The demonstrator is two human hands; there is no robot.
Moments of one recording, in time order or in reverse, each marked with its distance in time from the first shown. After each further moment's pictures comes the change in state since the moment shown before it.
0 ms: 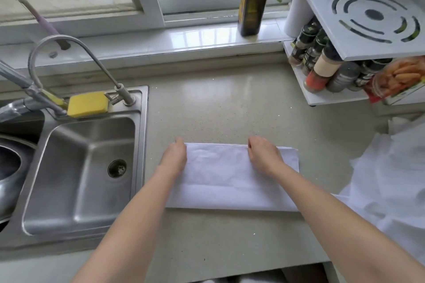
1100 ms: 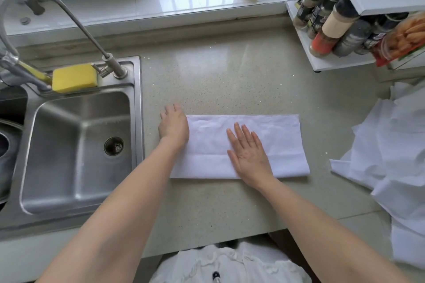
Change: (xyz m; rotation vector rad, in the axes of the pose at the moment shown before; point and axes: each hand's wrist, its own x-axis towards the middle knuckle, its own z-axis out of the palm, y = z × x) left_hand 0.000 0.008 -0.004 0.185 0.139 0.018; right_hand -0.071 -0.034 0.069 -0.037 0.084 -0.183
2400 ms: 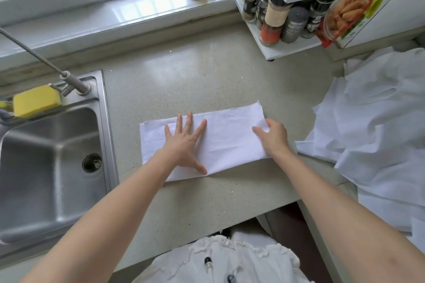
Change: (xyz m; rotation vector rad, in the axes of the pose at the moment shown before) left_hand -0.051 0.057 0.026 0.386 -0.420 0.546; right_hand -0.030 0.097 -0.058 0.729 0.249 0.739
